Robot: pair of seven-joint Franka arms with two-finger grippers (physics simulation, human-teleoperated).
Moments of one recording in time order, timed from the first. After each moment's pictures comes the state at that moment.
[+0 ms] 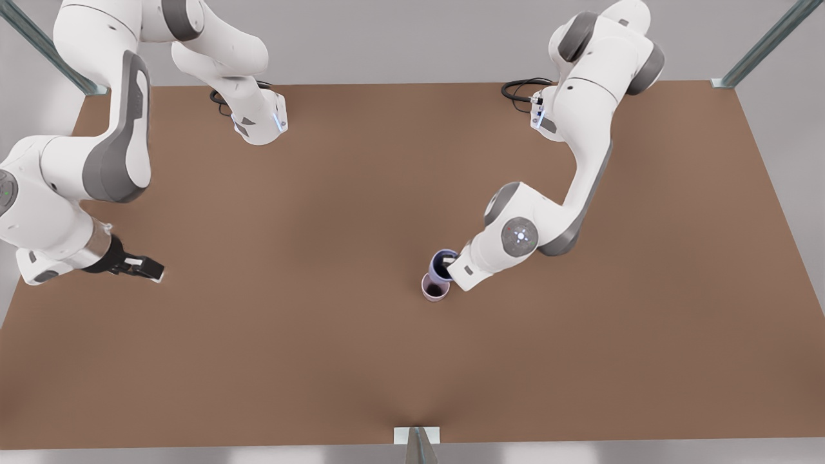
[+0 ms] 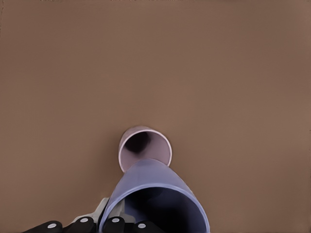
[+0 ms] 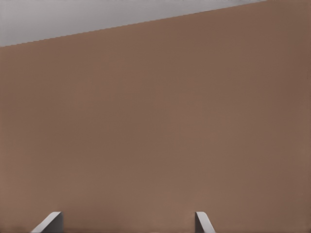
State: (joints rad) left arm -0.34 0.62 -0.25 -1.39 -0.12 2.01 -0.44; right arm -0.03 0.30 -0.01 -1.34 -0.02 1.68 0.15
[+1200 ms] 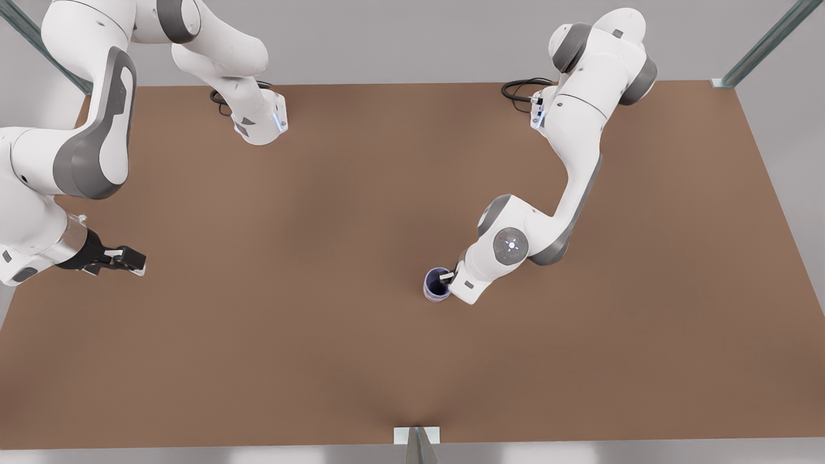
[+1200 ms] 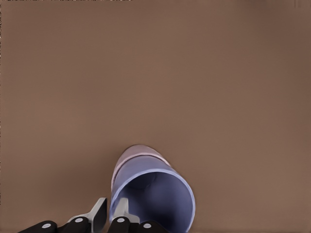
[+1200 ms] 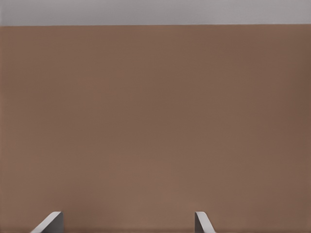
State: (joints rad) left arm -0.35 0.68 -0.24 -1.39 -0.09 2.10 -0.71; right arm -0.06 0.30 -0.02 -1.30 -0.02 1.64 -0.06
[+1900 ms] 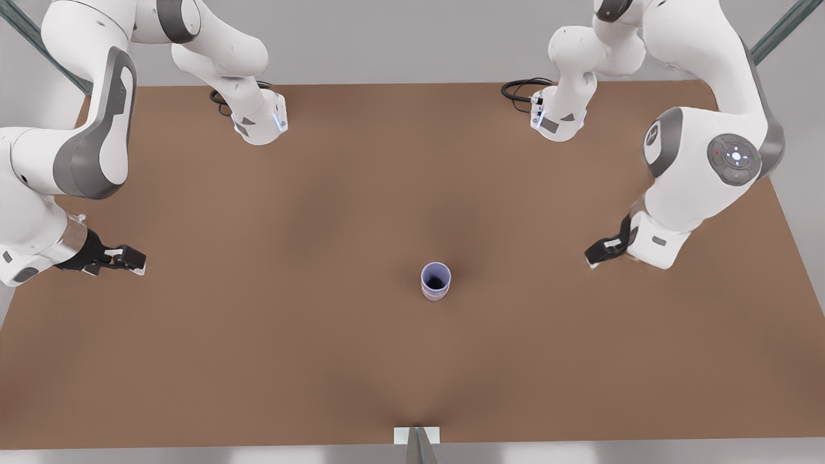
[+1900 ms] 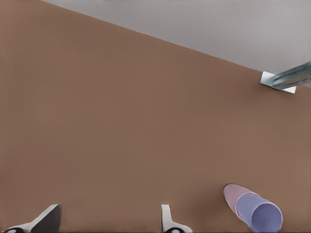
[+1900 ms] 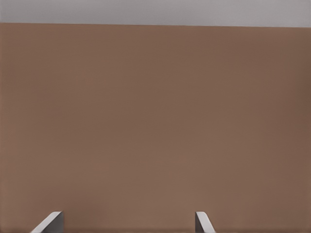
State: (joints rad) left arm -0.21 0.23 0.04 -1.38 -0.04 1.69 -0.43; right arm -0.06 0.30 -0.02 -1.30 -0.02 1.64 -0.08
